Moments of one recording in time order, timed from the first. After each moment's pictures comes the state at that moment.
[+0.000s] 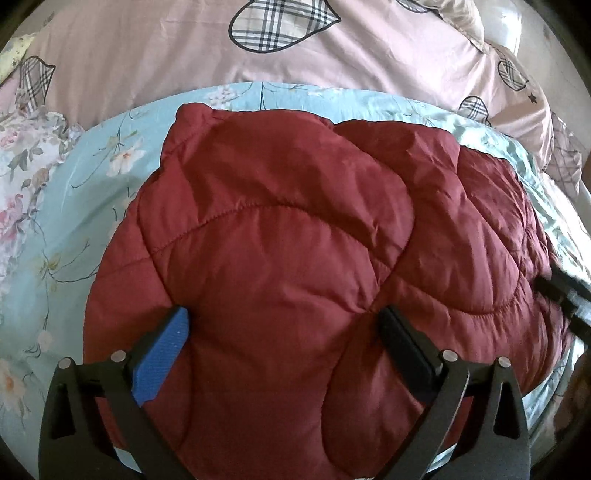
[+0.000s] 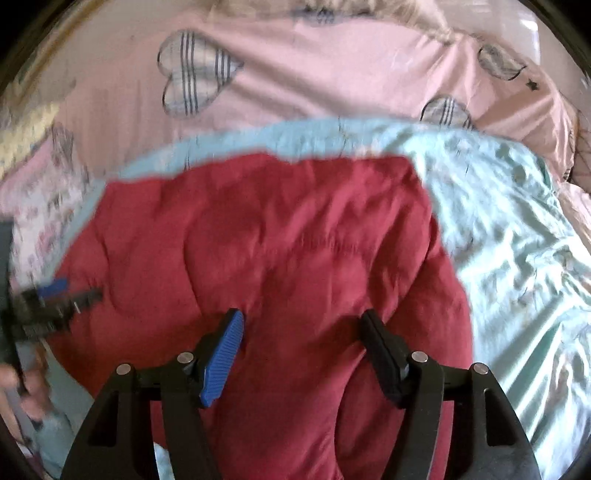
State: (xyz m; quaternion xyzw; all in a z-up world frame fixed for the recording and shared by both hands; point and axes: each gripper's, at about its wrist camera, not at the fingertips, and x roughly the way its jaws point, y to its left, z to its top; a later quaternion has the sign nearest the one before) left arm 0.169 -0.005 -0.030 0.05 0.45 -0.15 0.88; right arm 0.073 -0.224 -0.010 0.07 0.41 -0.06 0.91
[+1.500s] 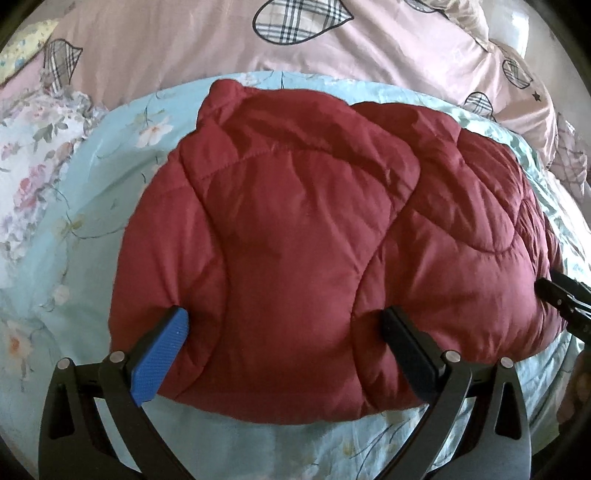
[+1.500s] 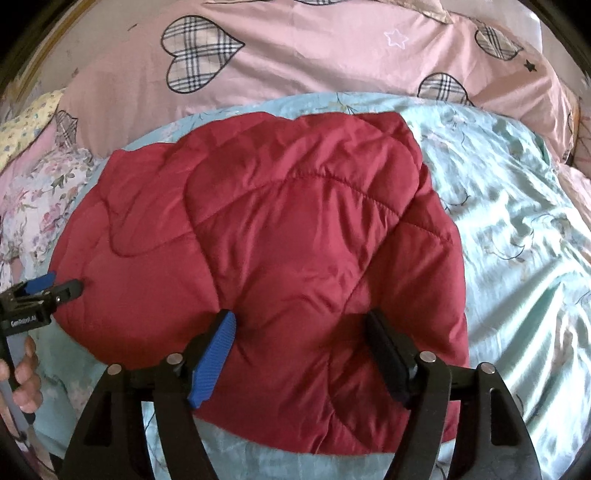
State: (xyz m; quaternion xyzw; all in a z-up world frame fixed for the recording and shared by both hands) left arm 0.133 0.023 -0.037 0.05 0.46 -0.13 0.88; right arm 0.043 -0.228 -0.025 0.08 0.42 -0.06 0.90
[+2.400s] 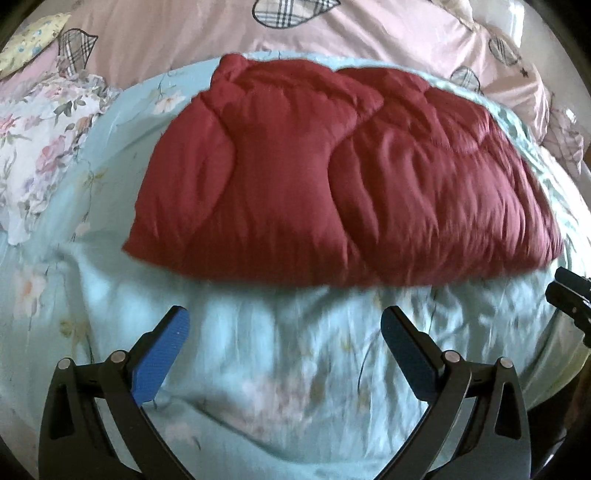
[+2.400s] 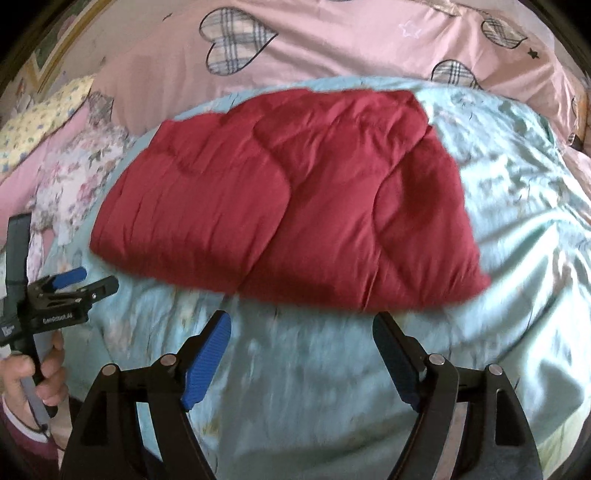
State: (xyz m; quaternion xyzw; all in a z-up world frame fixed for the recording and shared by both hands) left arm 0.049 0.040 -0.044 0.07 0.48 -0.12 0.86; right arm -0.043 -0.186 -0.019 0.09 0.45 -0.01 0.89
